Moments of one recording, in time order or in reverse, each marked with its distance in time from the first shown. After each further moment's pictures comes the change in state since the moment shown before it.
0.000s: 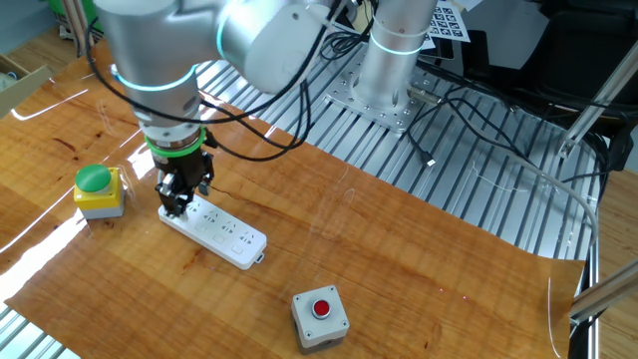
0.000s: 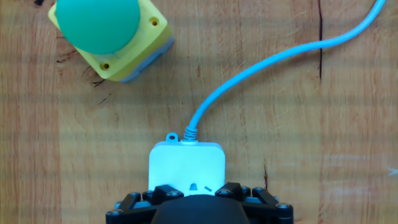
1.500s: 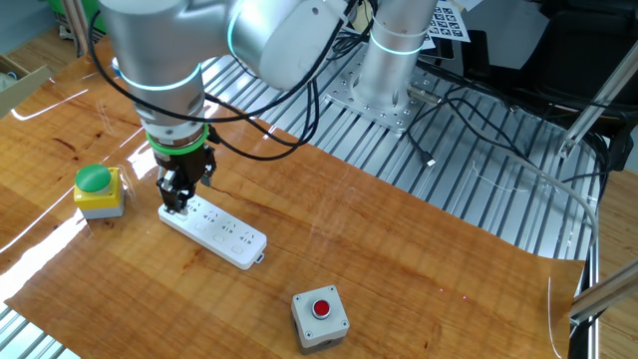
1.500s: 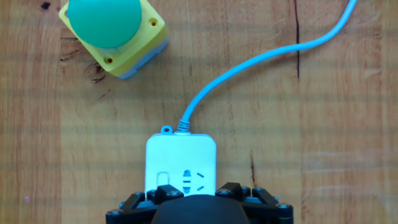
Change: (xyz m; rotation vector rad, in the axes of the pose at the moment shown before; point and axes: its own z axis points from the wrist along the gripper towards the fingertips) arm -0.001 0.002 -0.017 0.047 -0.046 -0.010
